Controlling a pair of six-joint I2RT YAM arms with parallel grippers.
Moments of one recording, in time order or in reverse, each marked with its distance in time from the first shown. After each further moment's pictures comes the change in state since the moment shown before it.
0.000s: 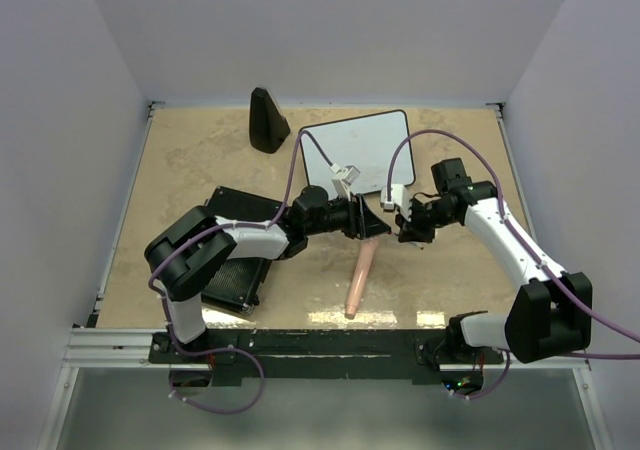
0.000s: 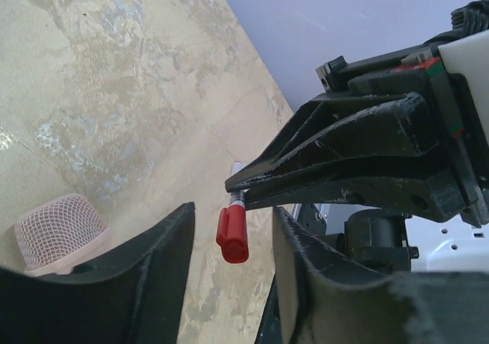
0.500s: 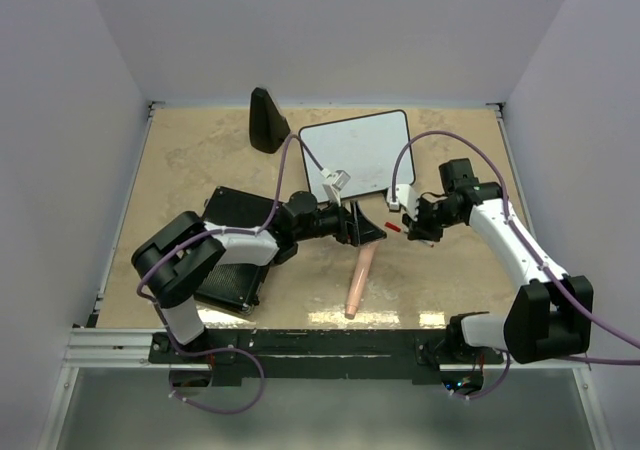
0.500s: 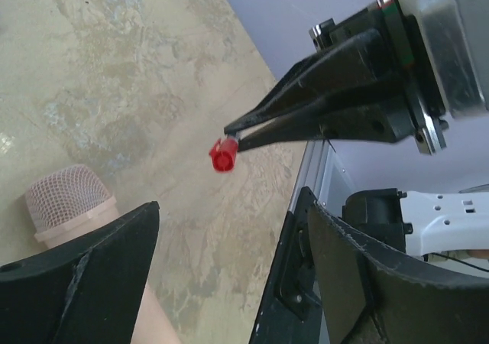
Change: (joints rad) left arm 0.014 -0.091 -0.120 0.038 0.015 0.014; right arm -0.061 -0.010 -0.010 0.007 0.080 -0.039
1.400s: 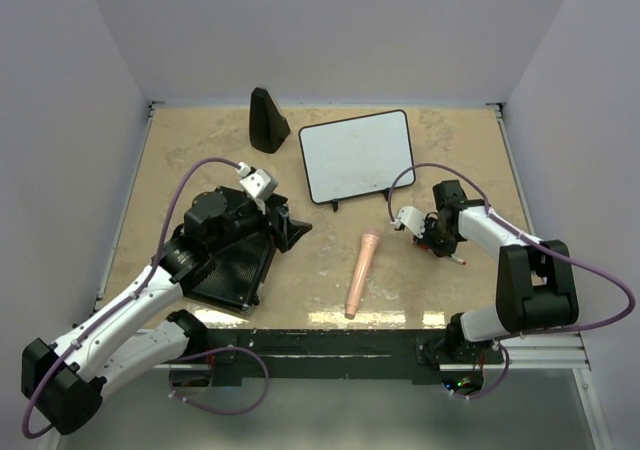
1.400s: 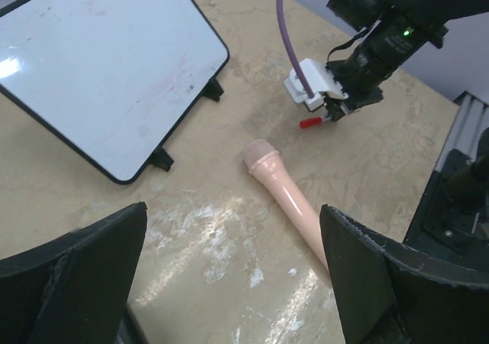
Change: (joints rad) left arm 0.224 -0.874 -0.103 -0.813 -0.117 0.690; right arm -0.034 0.166 -0.223 0.257 0.474 0.072
